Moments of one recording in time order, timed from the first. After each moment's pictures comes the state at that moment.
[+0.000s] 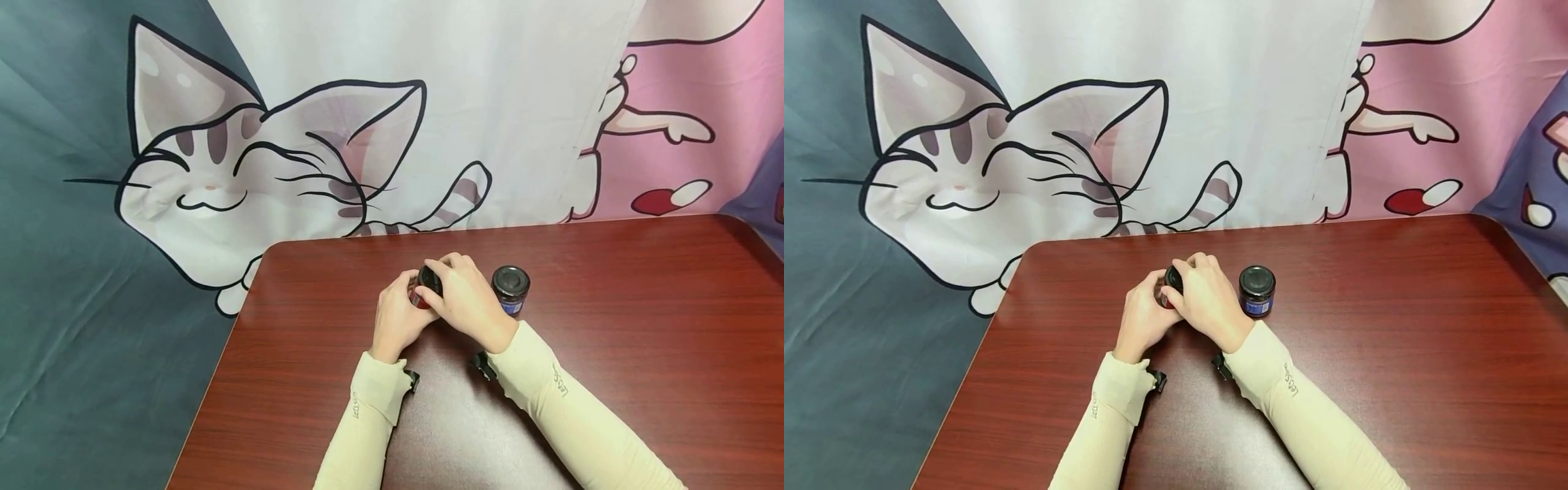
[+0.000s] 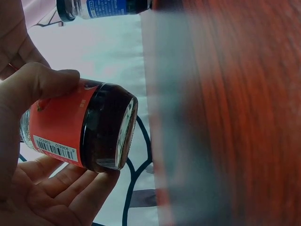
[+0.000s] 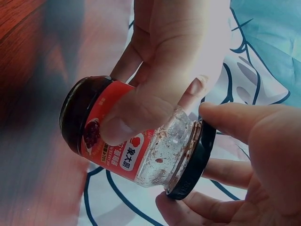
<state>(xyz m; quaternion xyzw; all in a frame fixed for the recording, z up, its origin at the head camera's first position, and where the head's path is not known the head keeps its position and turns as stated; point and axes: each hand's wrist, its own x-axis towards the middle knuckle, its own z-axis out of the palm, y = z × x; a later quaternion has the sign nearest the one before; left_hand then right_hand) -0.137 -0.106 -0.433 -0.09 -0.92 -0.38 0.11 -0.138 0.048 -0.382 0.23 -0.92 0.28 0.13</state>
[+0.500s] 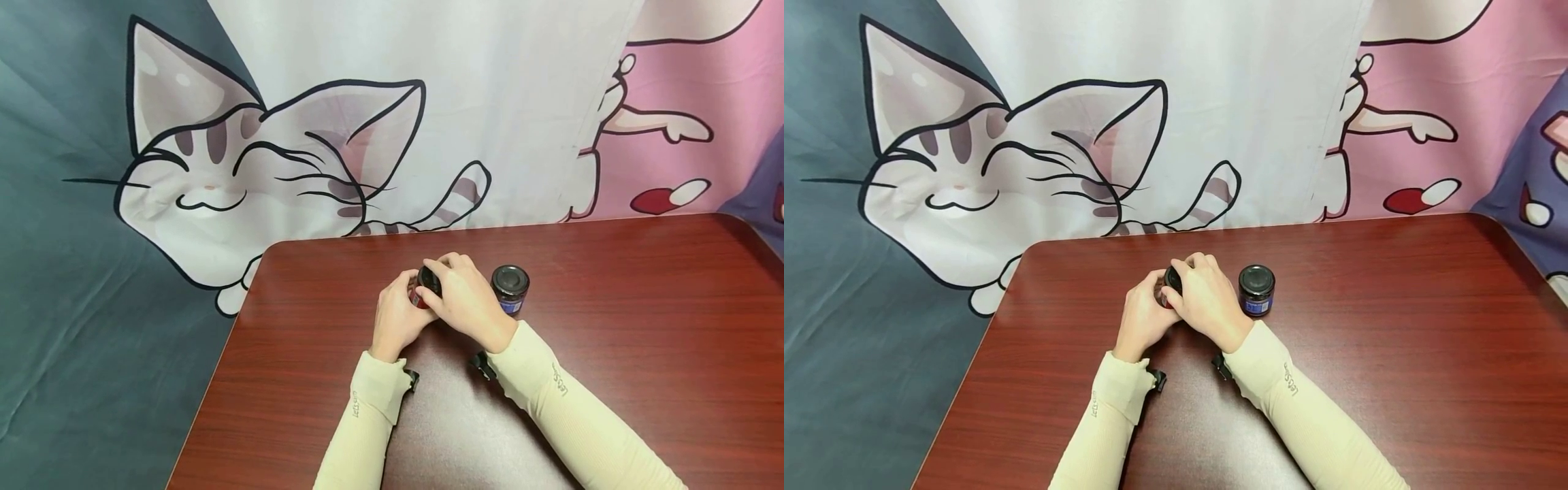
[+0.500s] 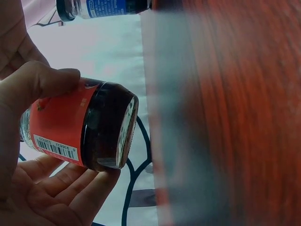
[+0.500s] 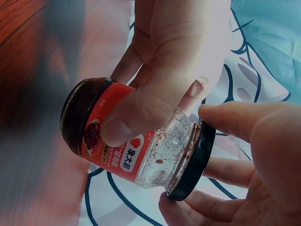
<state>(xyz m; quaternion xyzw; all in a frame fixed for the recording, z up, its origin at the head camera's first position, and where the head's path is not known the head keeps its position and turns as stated) -0.137 -0.105 -0.433 -0.10 -0.92 -0.37 0.11 -0.137 0.048 -0.382 0.24 -0.92 0.28 0.14</state>
